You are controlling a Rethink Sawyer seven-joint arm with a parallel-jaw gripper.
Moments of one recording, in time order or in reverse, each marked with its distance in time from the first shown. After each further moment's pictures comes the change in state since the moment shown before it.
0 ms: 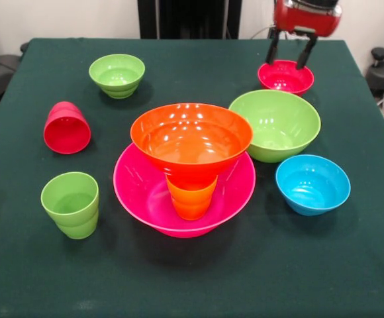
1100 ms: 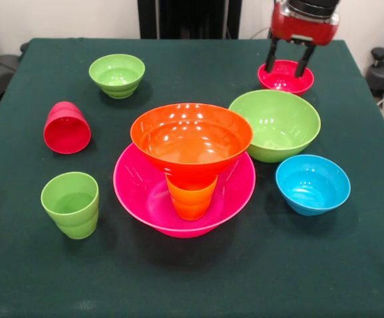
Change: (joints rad) arm 0.009 0.056 0.008 -0.056 0.000 0.000 0.000
